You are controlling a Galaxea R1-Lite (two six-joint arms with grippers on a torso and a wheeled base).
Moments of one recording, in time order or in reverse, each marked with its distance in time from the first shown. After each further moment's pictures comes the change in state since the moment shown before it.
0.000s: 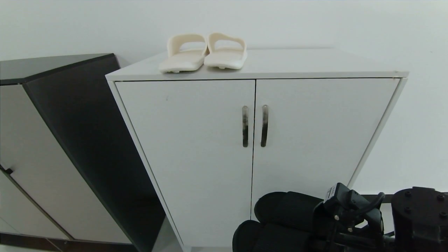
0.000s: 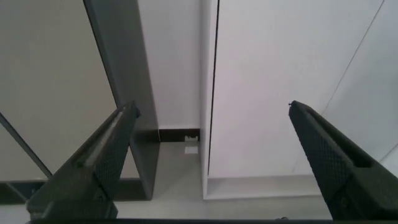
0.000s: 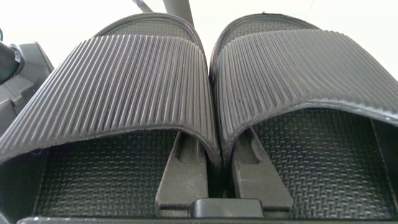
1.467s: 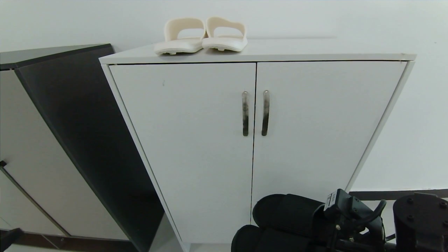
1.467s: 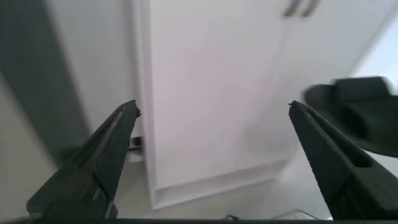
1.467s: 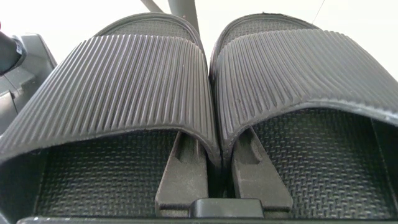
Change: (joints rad) left arm -0.177 0.457 -0.211 -0.189 -0.181 -0.096; right arm 0.022 0.006 0.032 -0.045 -0.006 -0.021
